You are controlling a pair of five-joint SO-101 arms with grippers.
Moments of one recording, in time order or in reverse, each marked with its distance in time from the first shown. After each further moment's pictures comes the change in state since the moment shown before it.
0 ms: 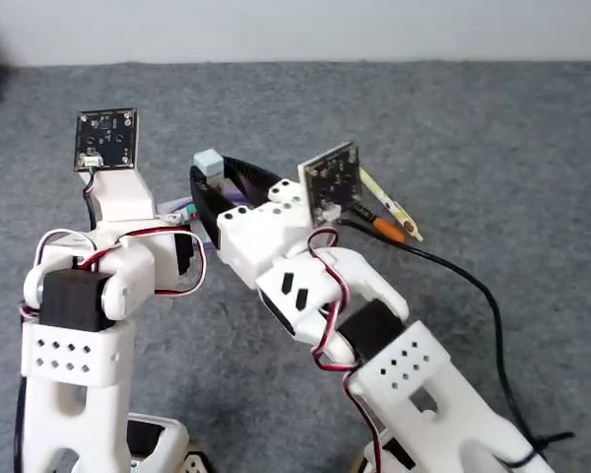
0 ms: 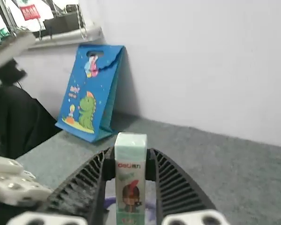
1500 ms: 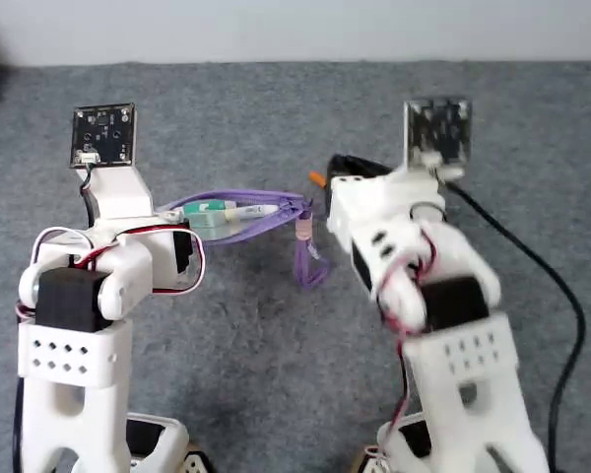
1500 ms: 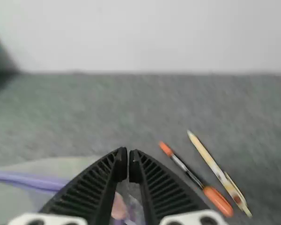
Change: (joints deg) left arm 0.1 0.2 -2.8 1.4 0.1; right arm 24.7 1.8 -16.2 38.9 3.0
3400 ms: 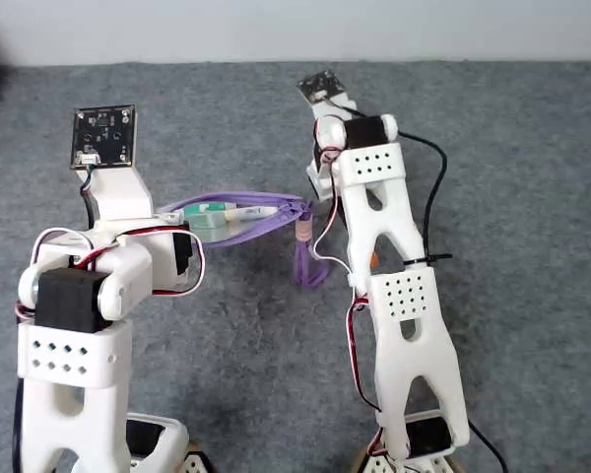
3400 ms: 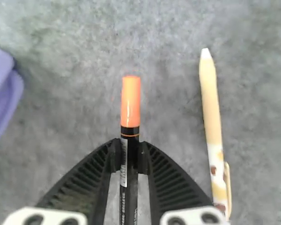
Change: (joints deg) left arm 0.0 0.0 -0.1 0.8 0.0; right arm 3.3 107.5 -110.3 46.2 23.9
